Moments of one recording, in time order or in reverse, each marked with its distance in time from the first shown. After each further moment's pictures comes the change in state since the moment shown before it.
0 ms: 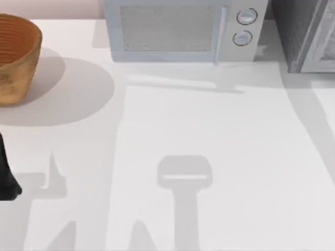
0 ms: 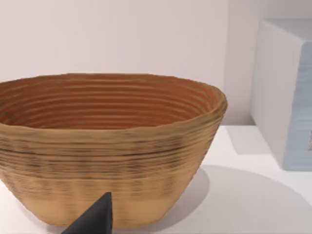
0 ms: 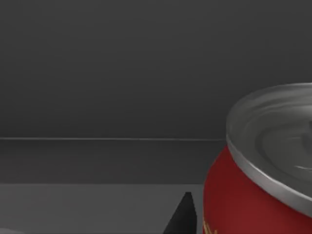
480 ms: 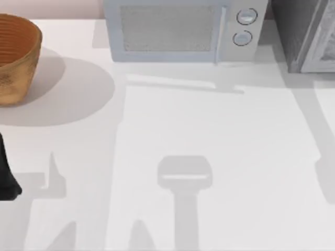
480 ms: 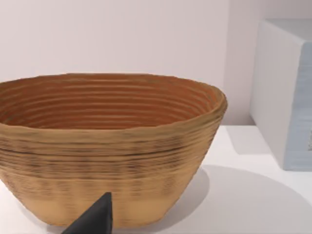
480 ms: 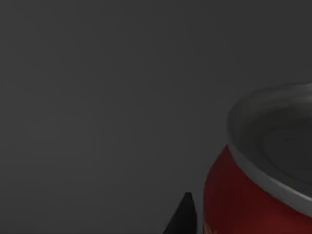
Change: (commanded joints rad) left arm 0.000 0.000 0.000 0.000 0.000 0.000; right arm -0.036 0.405 0.601 -0.121 -0.033 0.000
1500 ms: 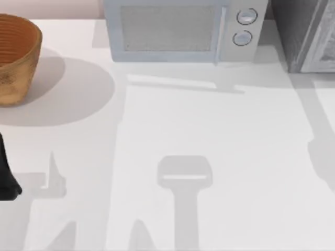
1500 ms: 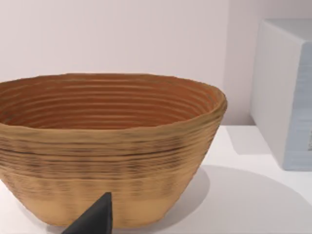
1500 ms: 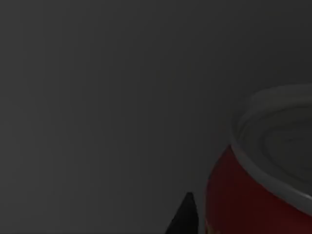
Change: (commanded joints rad) left arm 0.000 0.000 0.000 0.000 0.000 0.000; right arm -0.035 0.252 0.314 -0.095 -0.030 -0.002
